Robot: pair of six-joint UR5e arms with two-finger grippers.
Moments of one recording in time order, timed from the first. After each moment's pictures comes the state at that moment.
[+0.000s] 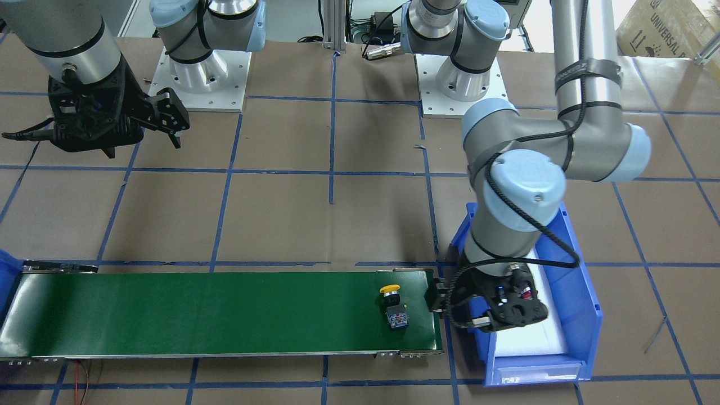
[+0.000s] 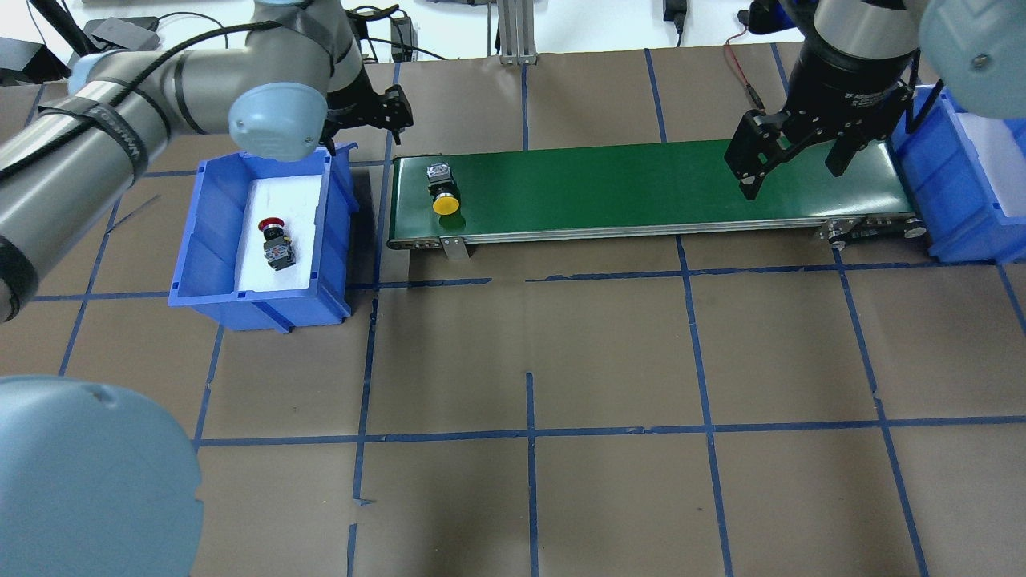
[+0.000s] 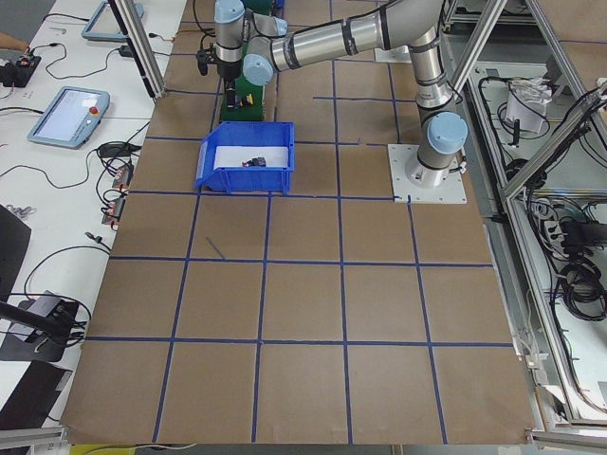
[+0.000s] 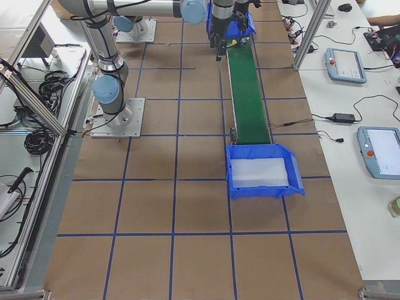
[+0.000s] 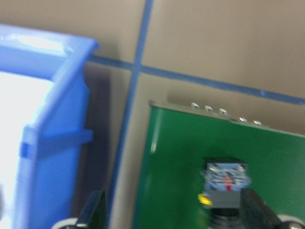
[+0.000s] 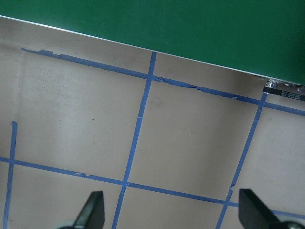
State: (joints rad) left arm -1.58 -2.03 -1.45 -1.08 1.64 -0.17; right arm 1.53 -1.53 1.53 -1.51 -1.62 -0.28
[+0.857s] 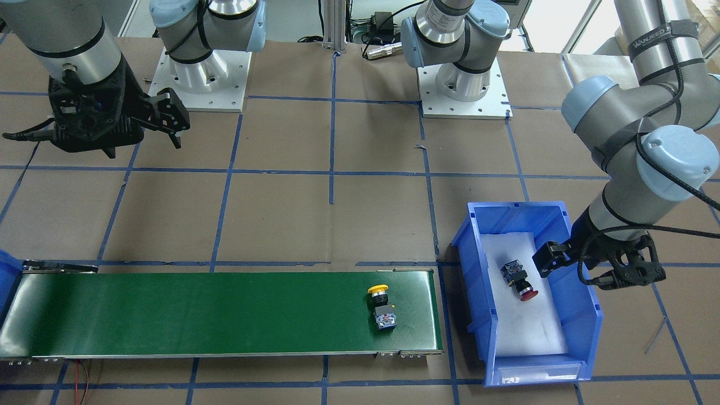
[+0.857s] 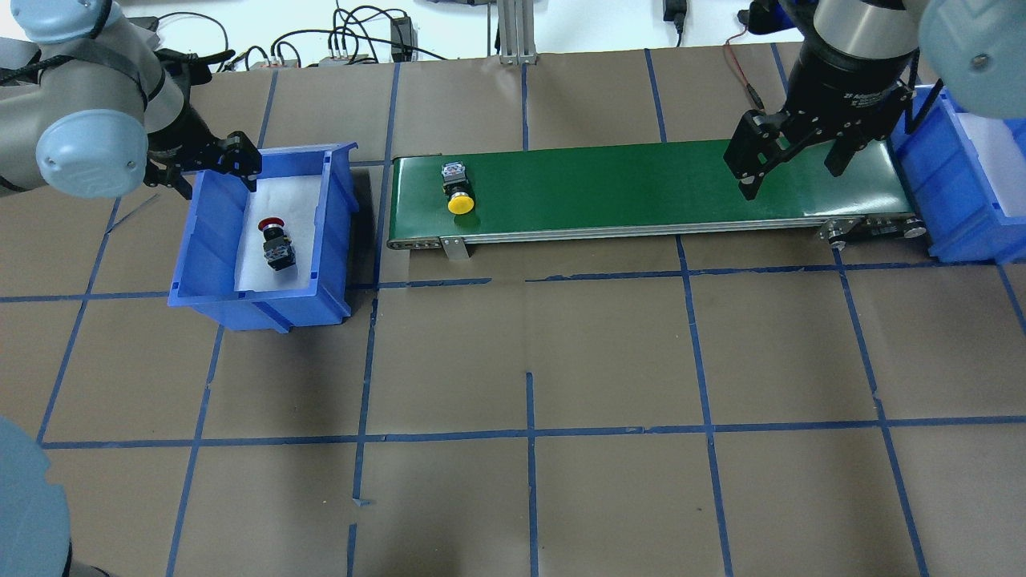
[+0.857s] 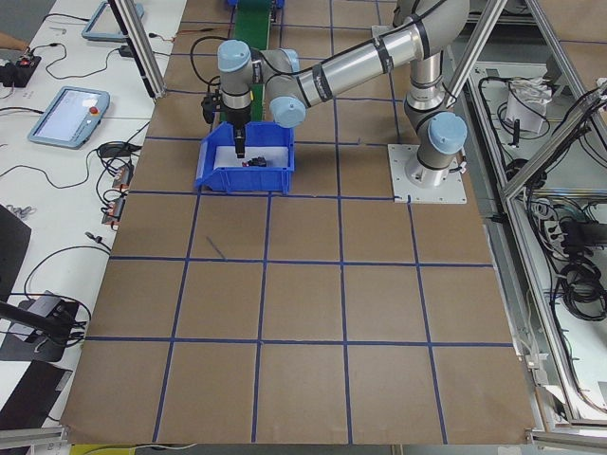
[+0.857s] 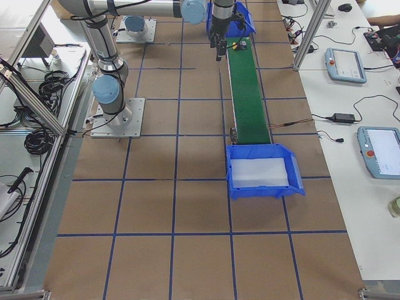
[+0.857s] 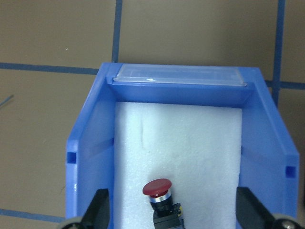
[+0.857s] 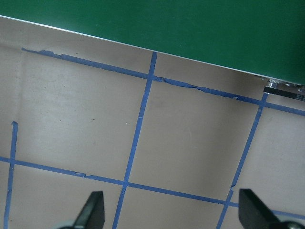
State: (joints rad) left arm -1.31 -1.88 -1.67 -1.09 1.63 0.12; right arm 1.53 -1.53 1.53 -1.51 -1.62 -0.28
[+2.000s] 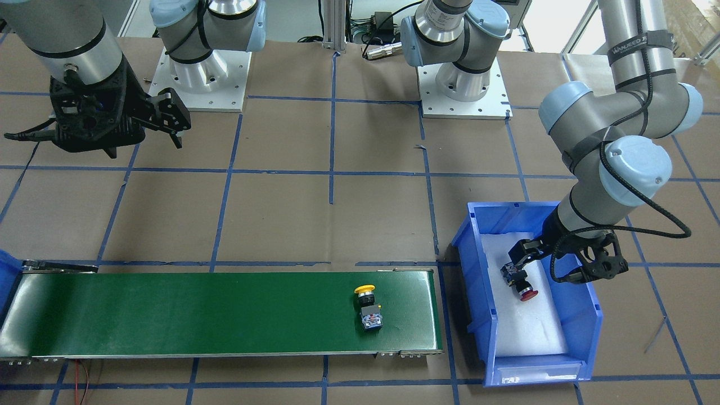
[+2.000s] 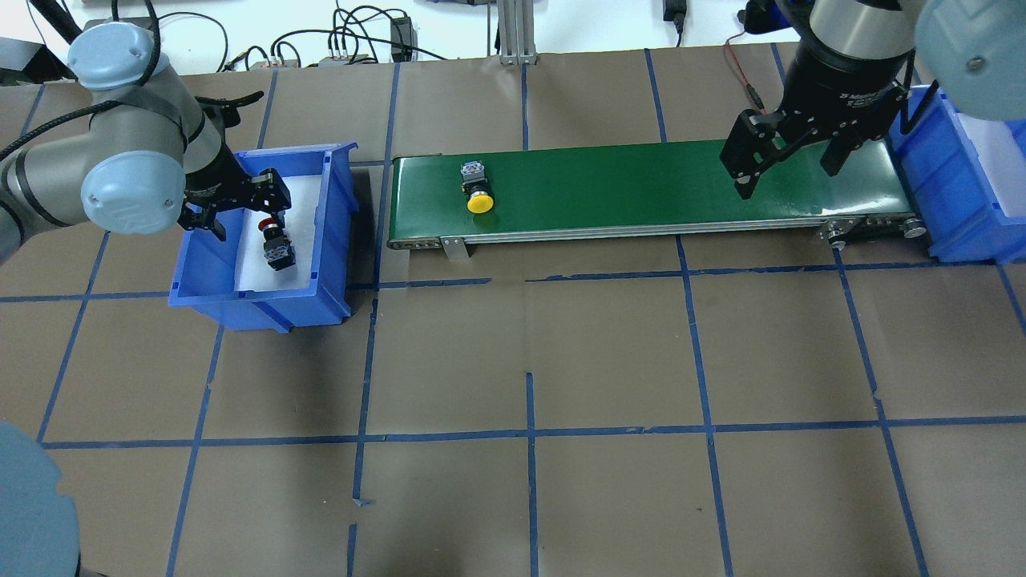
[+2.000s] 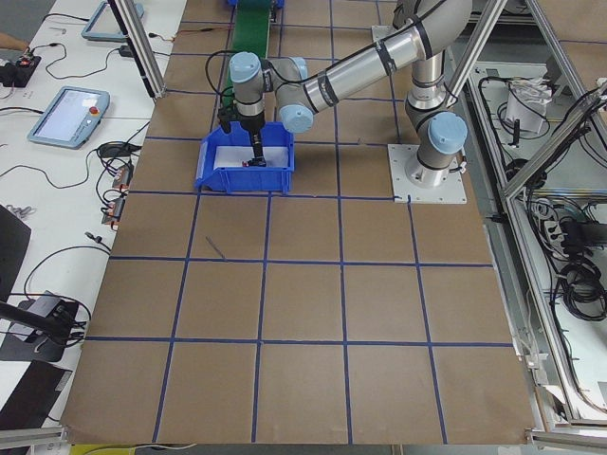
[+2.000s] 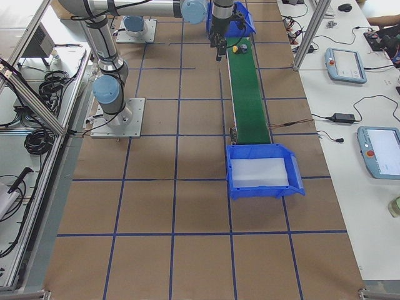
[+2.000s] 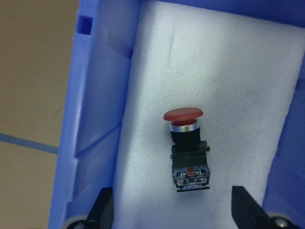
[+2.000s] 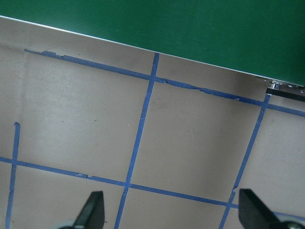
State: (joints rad) left arm -1.35 -1.90 -1.74 -1.07 1.62 -0.03; right arm 1.54 -1.53 1.53 -1.52 -1.61 -0.27
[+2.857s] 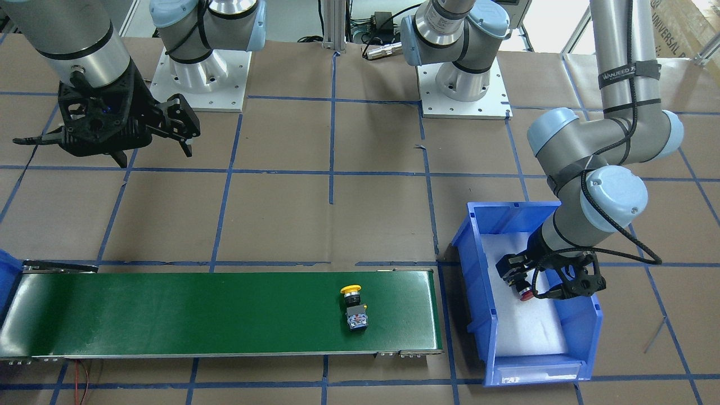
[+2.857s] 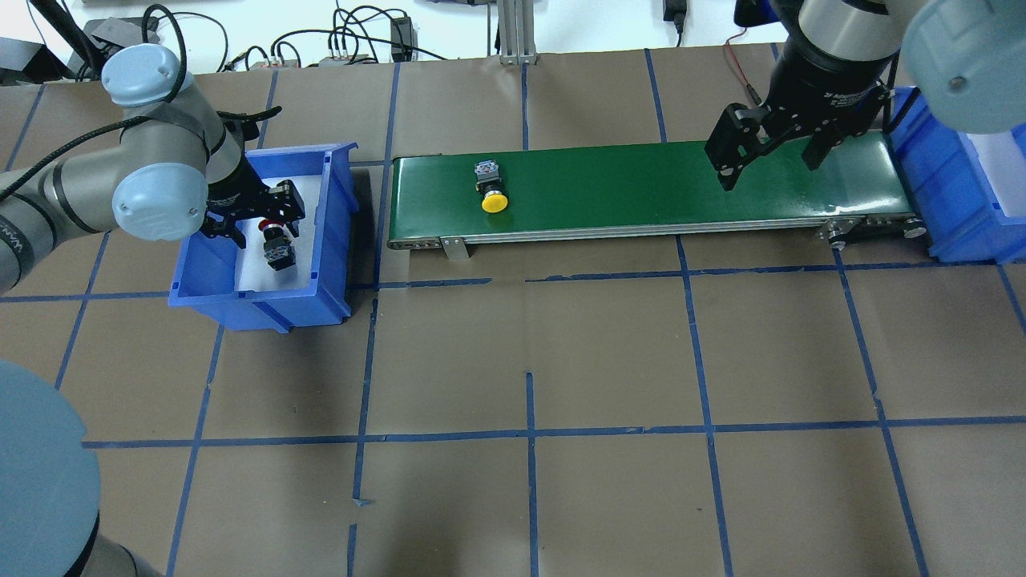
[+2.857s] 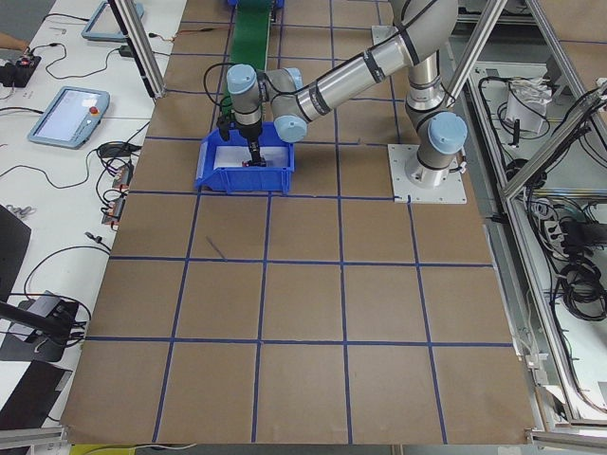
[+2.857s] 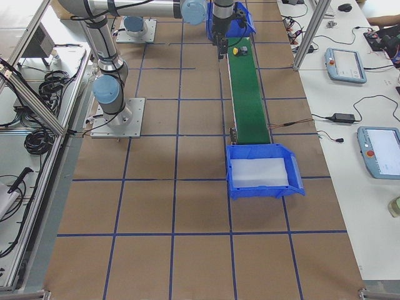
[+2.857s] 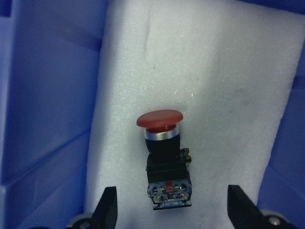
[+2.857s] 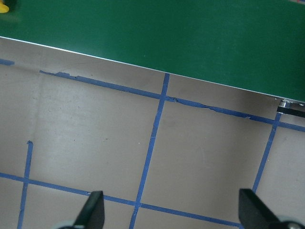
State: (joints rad) left arm -1.36 -1.97 -1.74 -1.02 1.61 -0.01; right arm 1.55 -1.53 1.56 -1.60 -1.56 -0.26
